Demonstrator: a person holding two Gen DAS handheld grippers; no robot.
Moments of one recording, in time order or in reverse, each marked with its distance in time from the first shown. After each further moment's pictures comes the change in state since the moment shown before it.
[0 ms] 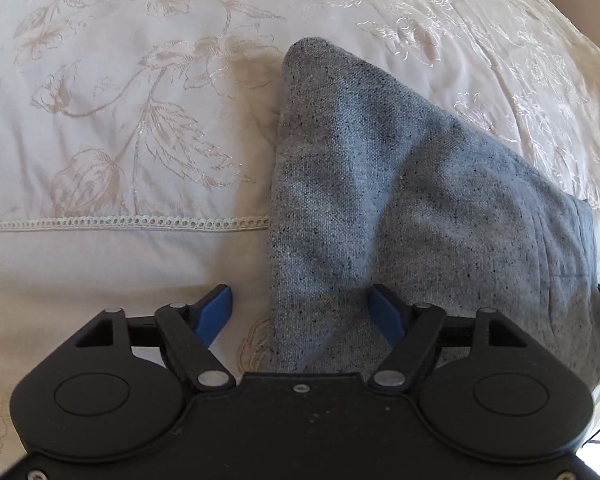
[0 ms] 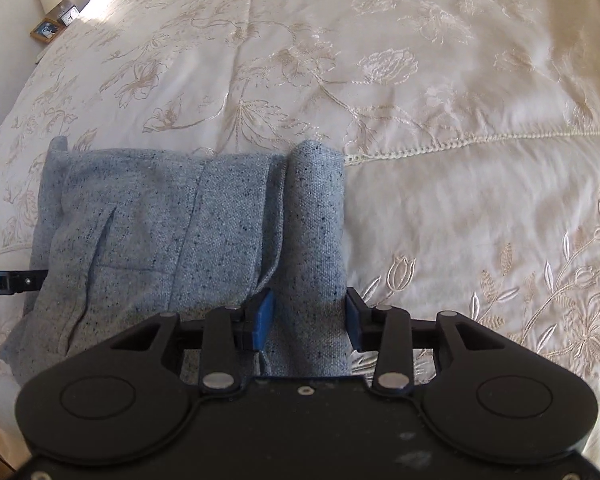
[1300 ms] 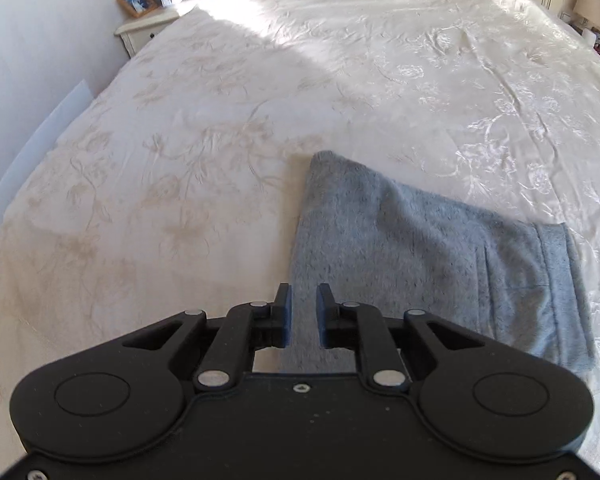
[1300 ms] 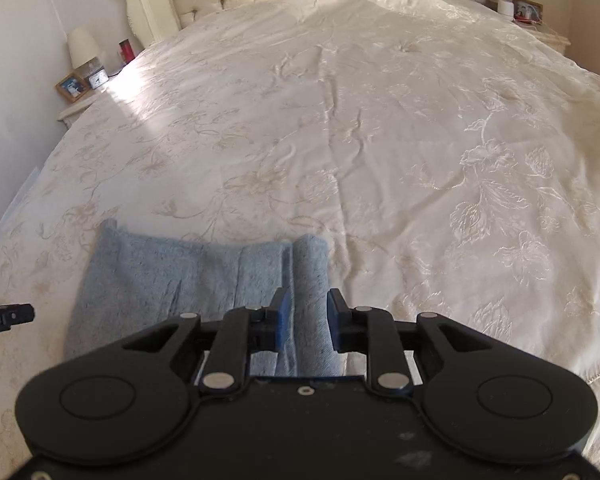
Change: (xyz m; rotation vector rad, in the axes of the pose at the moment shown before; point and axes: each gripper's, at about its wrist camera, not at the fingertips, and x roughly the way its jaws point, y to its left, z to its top) left arm -0.081 0.012 0.101 -0.078 -0.274 0.314; right arm -0.036 0.113 0.151 -0.098 -0.279 -0.001
